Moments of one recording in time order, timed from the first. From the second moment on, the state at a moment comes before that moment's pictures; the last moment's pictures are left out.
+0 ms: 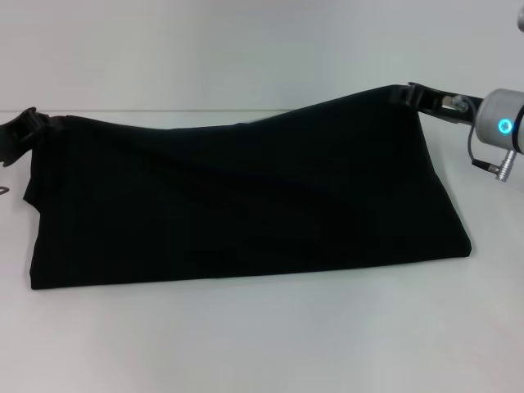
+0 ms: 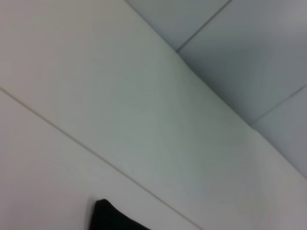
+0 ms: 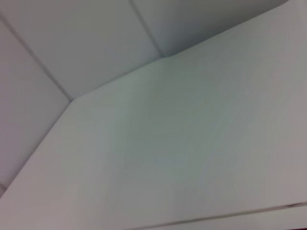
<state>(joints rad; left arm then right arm) -0.71 -1.96 0.16 0.47 2.25 0.96 -2.16 0.87 2.09 -0.55 -0.46 -2.08 -0.72 2.06</state>
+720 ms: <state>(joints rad) -0.77 -2.02 0.16 0.45 2.17 0.73 -2.04 0.87 2.10 -0.56 -0.38 -1.95 -0.58 1.88</state>
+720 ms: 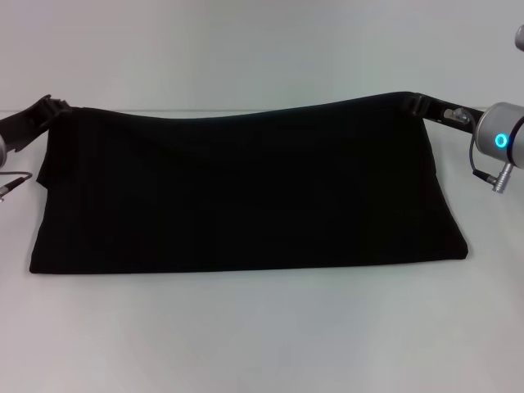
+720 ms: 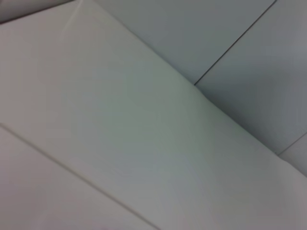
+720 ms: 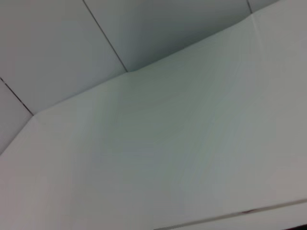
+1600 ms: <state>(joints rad) -0.60 -1.92 0.33 0.39 1.96 1.20 -2.09 0.76 2.05 -0.65 -0.38 -1.77 -1.04 1.46</state>
